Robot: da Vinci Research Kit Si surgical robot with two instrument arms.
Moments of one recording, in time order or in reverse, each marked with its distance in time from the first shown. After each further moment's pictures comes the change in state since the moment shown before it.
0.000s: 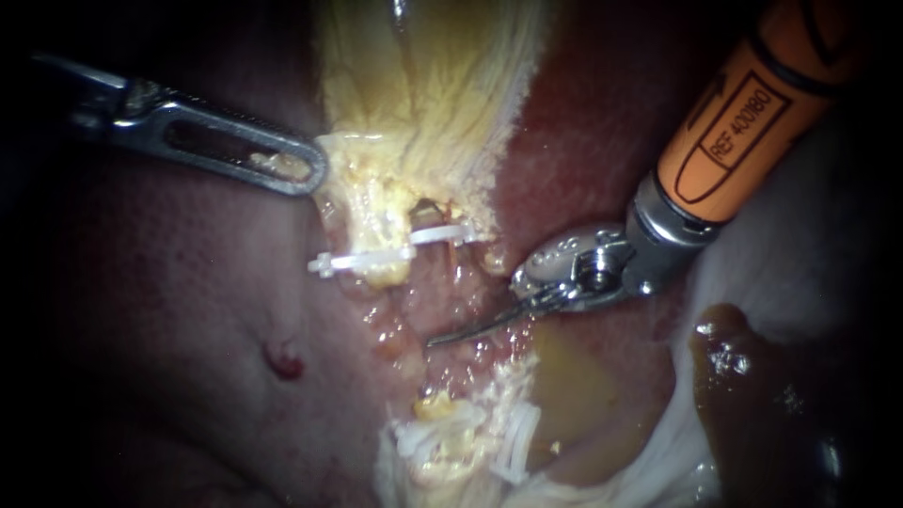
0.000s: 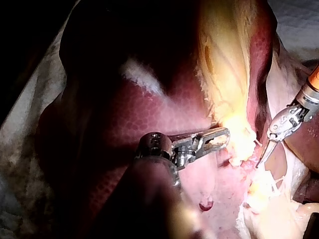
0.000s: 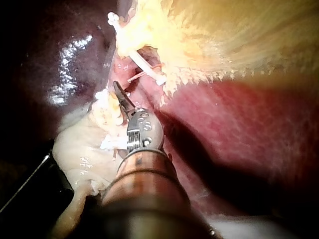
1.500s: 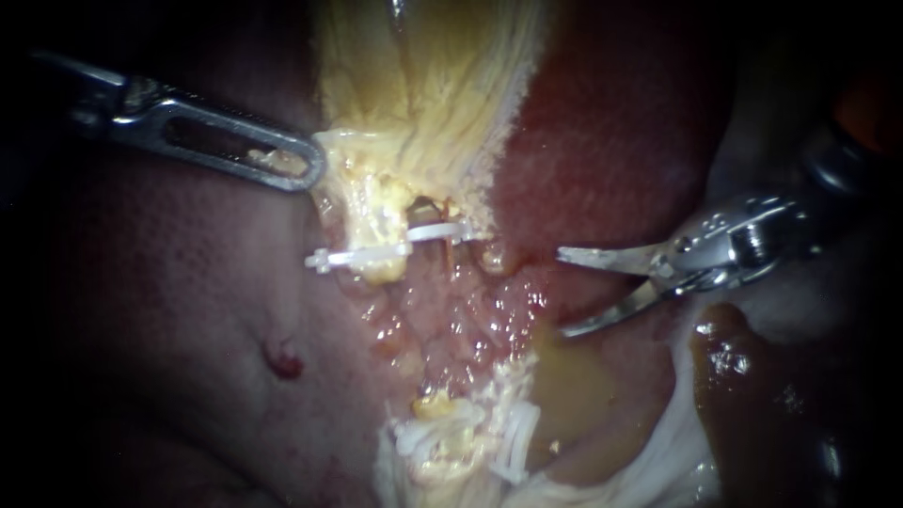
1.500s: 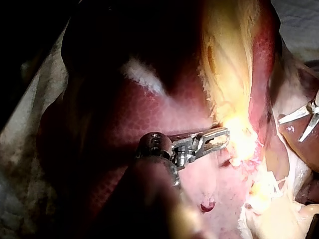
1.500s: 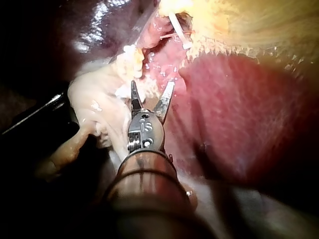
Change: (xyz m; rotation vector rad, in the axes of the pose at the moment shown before) right arm -0.001 -0.007 -0.011 -0.597 -0.027 -0.247; left arm 0.000 0.001 0.000 -0.008 -0.005 0.001
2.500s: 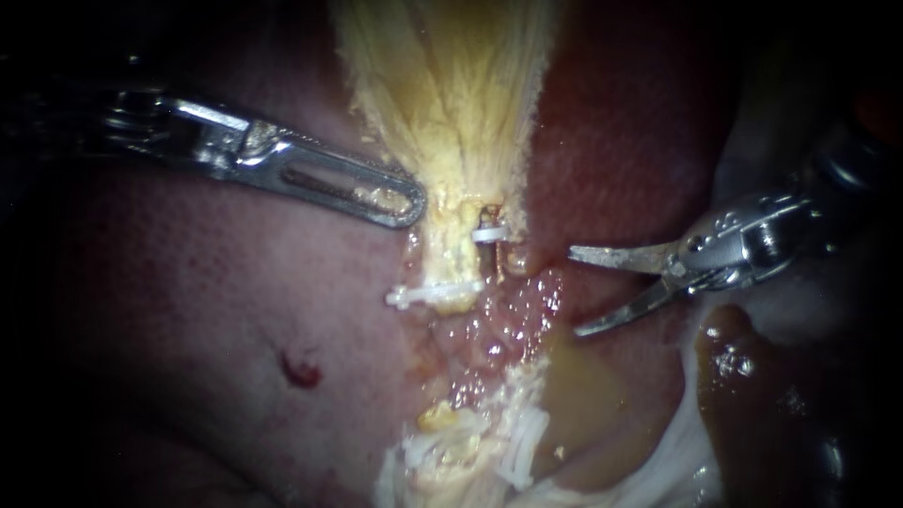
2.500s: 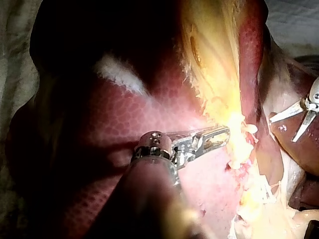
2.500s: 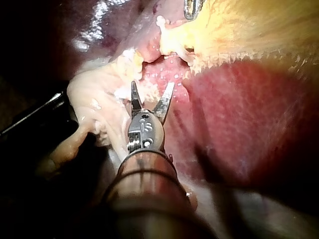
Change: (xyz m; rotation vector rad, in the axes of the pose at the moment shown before) right arm 0.000 0.000 0.000 0.003 -0.001 -0.002; left arm 0.003 0.001 0.010 0.012 0.011 0.022
